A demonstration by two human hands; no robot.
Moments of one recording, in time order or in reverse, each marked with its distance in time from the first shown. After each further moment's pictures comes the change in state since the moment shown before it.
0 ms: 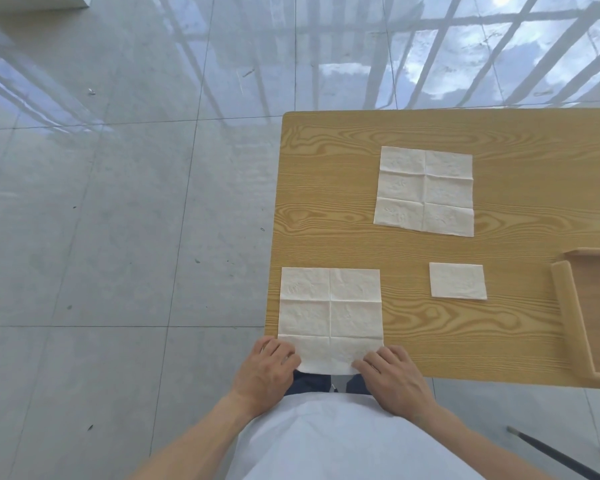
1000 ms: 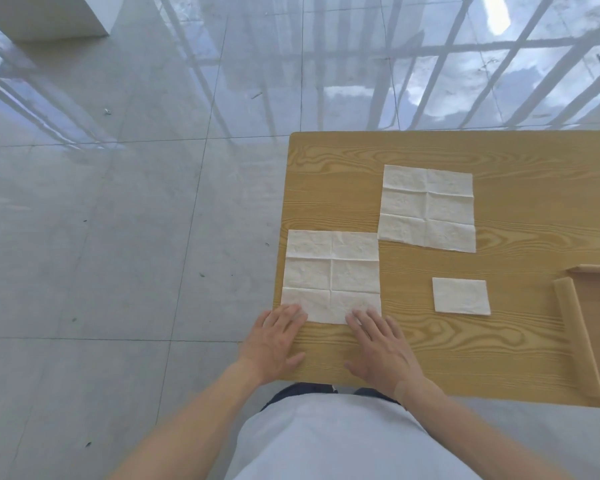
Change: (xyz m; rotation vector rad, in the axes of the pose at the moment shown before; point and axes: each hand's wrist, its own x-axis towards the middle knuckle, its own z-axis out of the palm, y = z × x) left_hand 0.057 -0.033 -0.020 0.043 -0.450 -0.224; right_hand 0.072 0.005 -0.026 0.013 -0.405 0.260
